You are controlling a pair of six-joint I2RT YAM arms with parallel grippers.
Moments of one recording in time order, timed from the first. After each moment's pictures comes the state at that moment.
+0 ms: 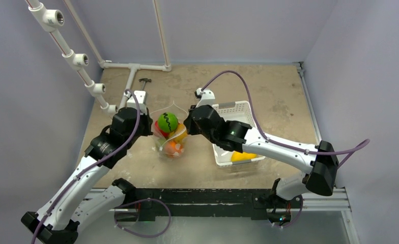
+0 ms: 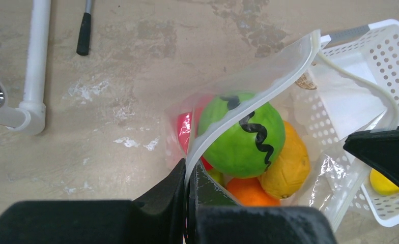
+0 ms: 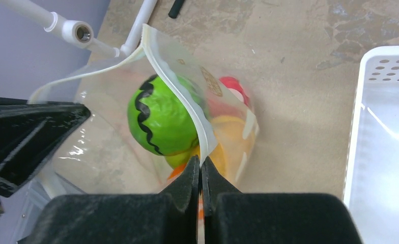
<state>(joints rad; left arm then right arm) -0.55 0.79 0.90 -0.62 -0.29 -0.30 1.09 1.45 1.24 -0.30 0.46 0.73</state>
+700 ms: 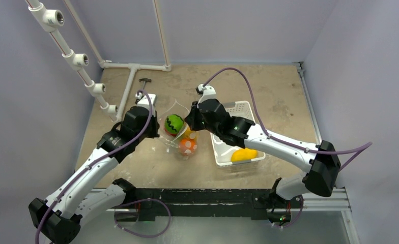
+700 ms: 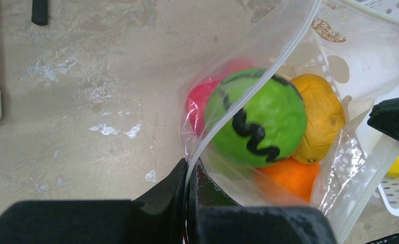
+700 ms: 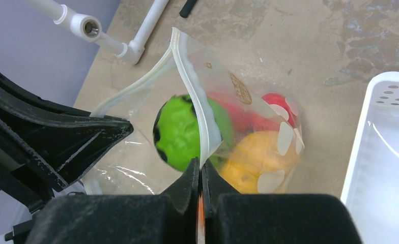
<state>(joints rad) -0.55 0.89 0.85 -0.58 -0.22 -0.32 0.99 1.44 1.20 -0.21 0.27 0.62</state>
